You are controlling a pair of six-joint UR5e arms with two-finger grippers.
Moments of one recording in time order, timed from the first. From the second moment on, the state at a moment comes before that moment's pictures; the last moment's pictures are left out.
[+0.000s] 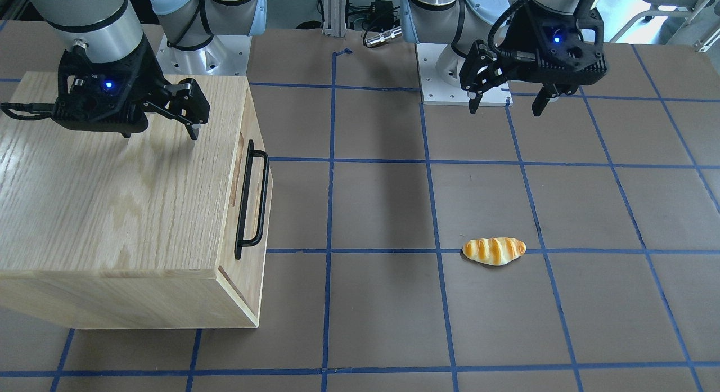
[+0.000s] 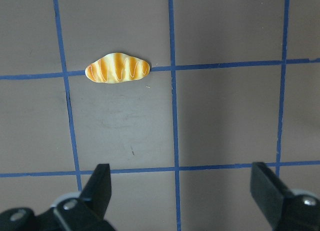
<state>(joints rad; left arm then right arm) -1.57 -1.54 -1.47 -1.66 1.59 0.04 1.60 -1.49 1.43 -1.47 -1.61 0.02</state>
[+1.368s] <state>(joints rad) -1.77 -1.72 -1.50 -1.36 1.51 -0.35 1.60 -1.49 1.43 -1.47 -1.61 0.02</state>
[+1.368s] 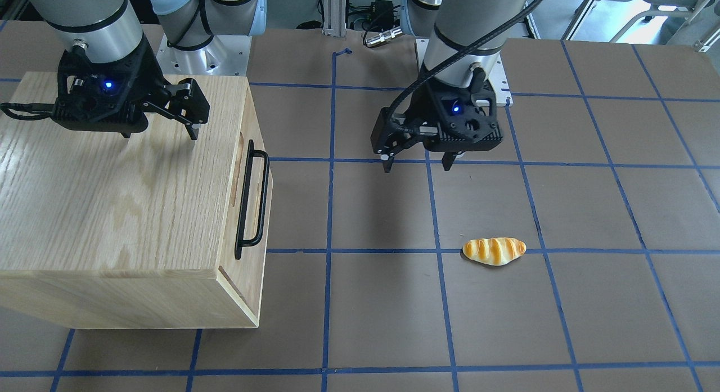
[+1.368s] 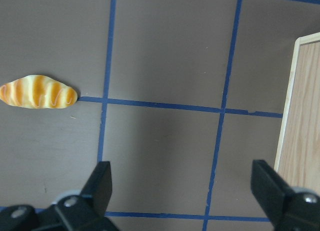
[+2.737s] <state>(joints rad) -1.94 -1.90 -1.44 -1.16 1.25 -0.95 1.60 -1.49 1.43 -1.47 -1.61 0.02</state>
